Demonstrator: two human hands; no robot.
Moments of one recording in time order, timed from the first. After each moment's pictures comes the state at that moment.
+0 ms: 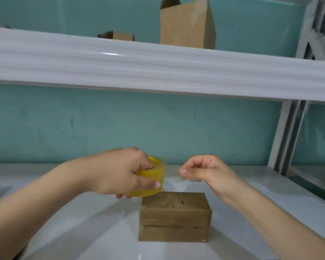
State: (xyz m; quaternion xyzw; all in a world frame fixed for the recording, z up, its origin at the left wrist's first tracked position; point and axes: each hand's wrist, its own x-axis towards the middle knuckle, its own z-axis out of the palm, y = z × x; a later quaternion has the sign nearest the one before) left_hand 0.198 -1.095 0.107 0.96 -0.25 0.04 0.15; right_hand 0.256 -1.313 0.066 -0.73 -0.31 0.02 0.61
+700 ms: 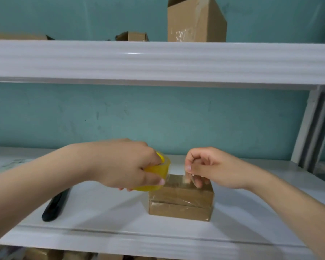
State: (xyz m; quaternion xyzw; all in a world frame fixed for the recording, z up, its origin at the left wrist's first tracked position) left_hand 0.138 -1.127 0.121 0.98 -0.19 0.03 -0.06; right_hand 0.233 -1.332 0.074 -0.81 -0.42 0.07 0.40
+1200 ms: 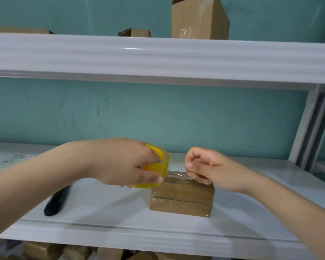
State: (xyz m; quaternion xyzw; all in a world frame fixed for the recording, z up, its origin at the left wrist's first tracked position) left_hand 0.134 -1.117 0.115 0.98 -0.20 0.04 -0.08; right_hand 0.222 -1.327 0.065 -0.78 -0.42 0.10 0.45
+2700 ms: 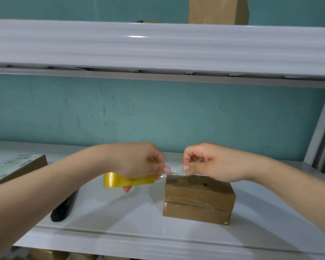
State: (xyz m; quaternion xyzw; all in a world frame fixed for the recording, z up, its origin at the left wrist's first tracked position) left_hand 0.170 -1.090 0.101 0.98 -0.09 -0.07 0.17; right_hand 0.229 -1.283 0.092 -0.87 -0.43 0.06 0.23
